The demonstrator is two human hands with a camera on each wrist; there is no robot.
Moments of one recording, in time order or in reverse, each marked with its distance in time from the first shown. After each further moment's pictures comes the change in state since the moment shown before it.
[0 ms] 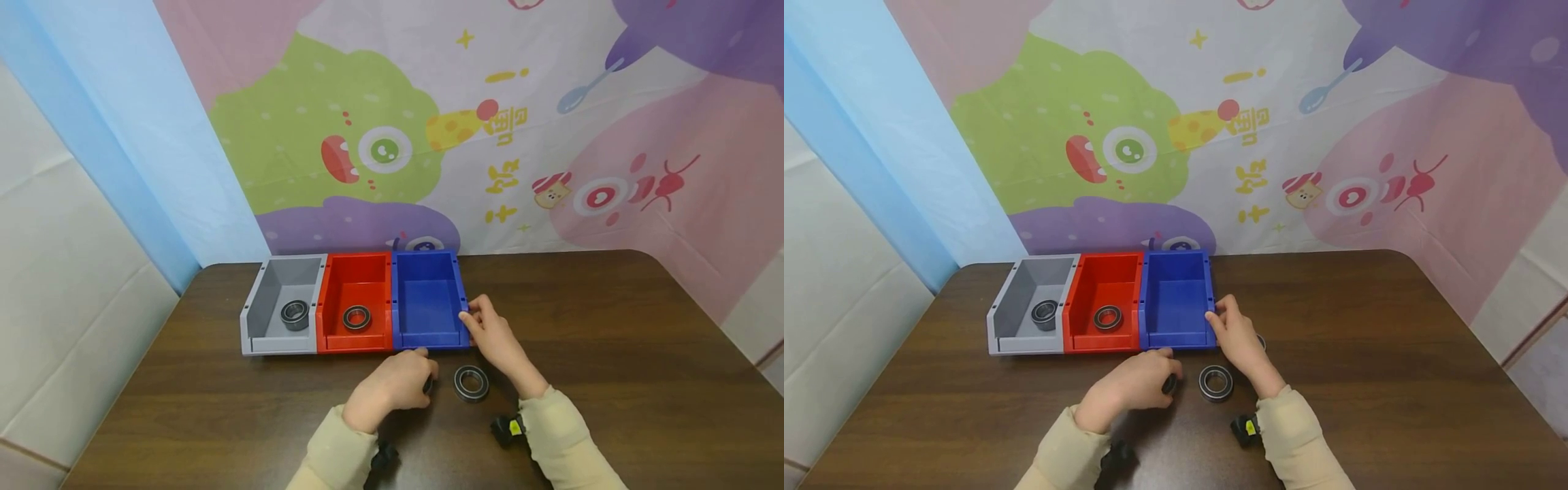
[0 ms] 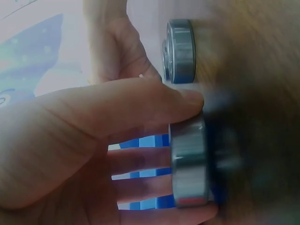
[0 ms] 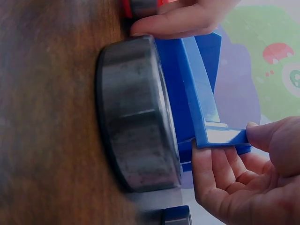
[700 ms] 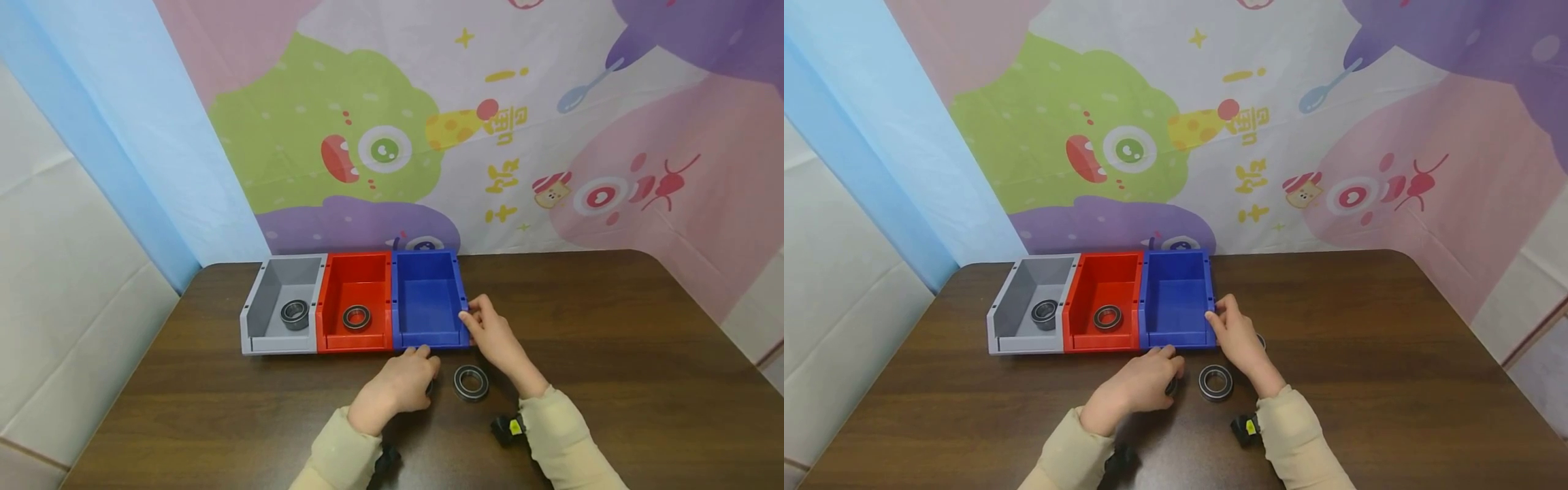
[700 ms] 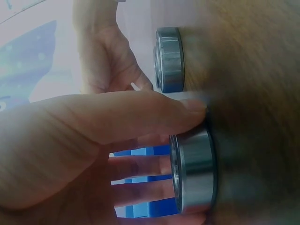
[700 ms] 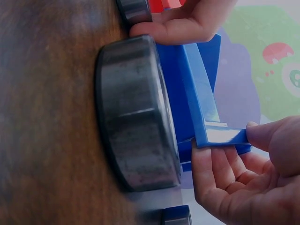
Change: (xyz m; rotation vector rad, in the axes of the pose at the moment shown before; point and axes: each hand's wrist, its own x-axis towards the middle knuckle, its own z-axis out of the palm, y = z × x) left_hand 0.001 0.009 0.004 0.055 0.016 -0.055; right_hand 0.000 0.001 0.000 0.010 -0.012 -0.003
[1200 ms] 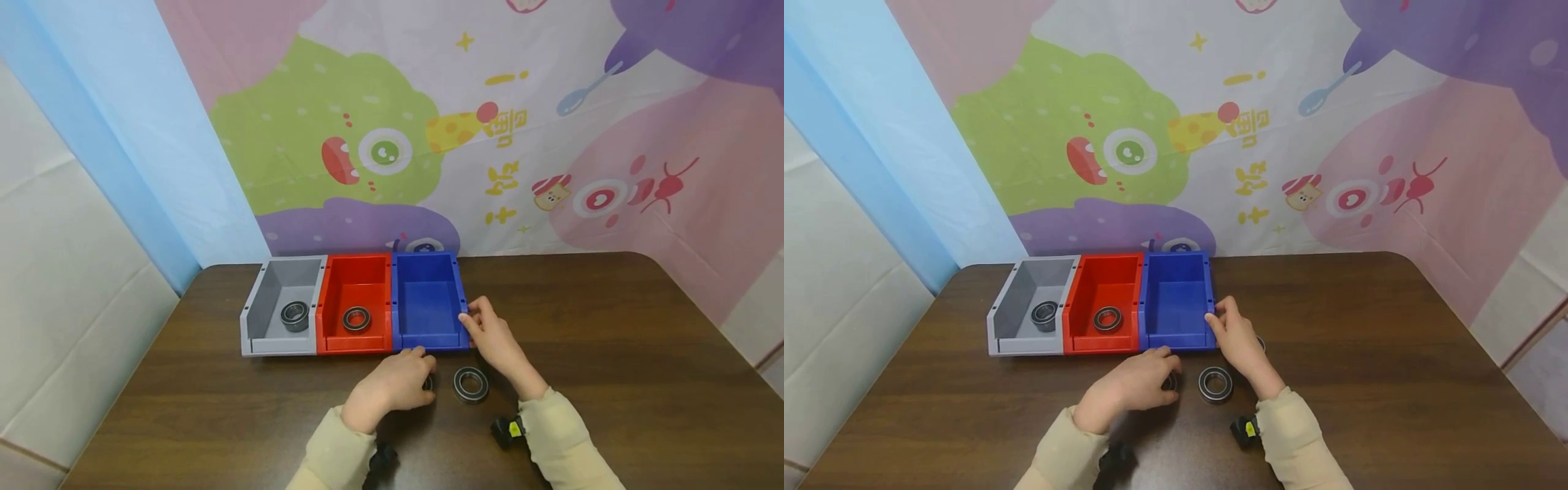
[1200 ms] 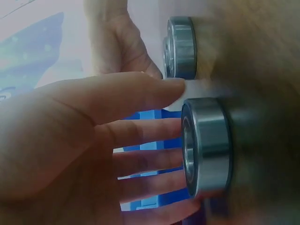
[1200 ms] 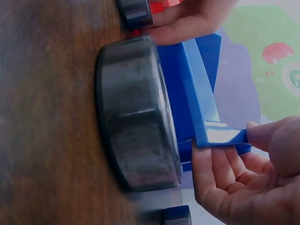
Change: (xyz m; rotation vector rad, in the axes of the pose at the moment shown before) left_hand -0.001 -0.009 -0.005 -0.104 -0.019 0.004; right_hand 0.000 0.001 0.001 0.003 0.003 0.002
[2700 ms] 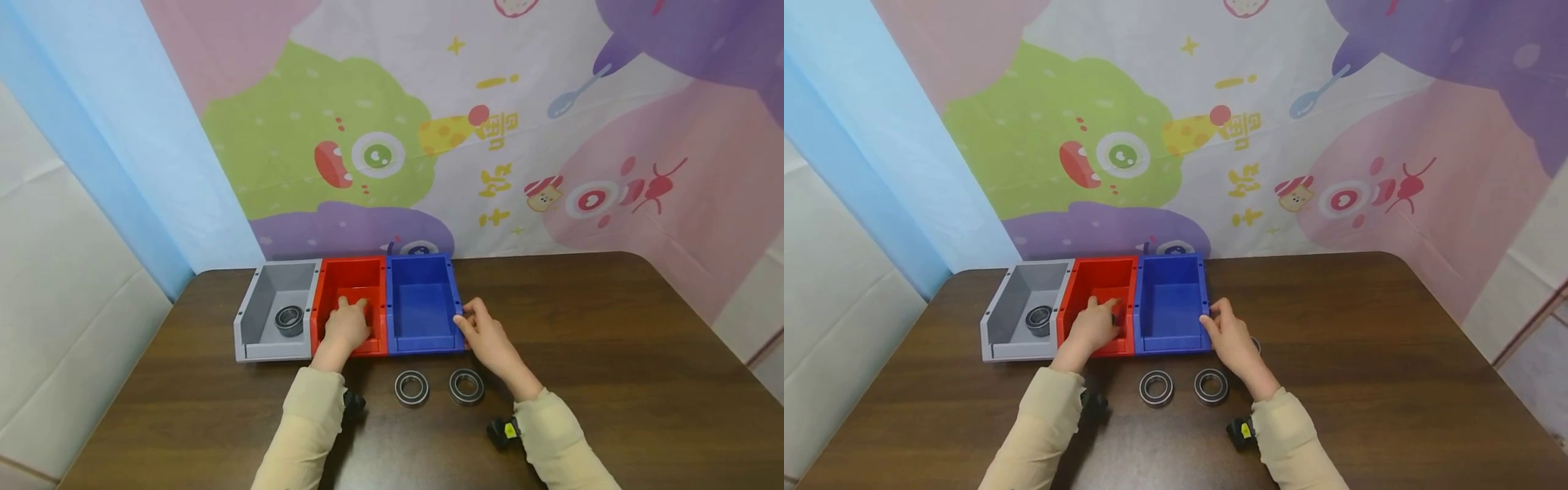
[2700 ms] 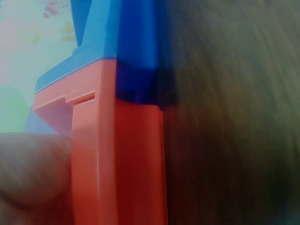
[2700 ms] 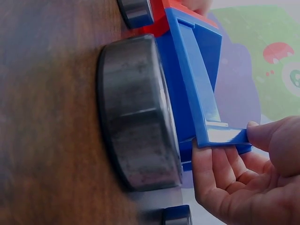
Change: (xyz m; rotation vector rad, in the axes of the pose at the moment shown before) left_hand 0.029 -0.089 -0.017 -0.149 0.252 -0.523; right_hand 0.000 0.000 0.000 -0.025 0.014 -0.007
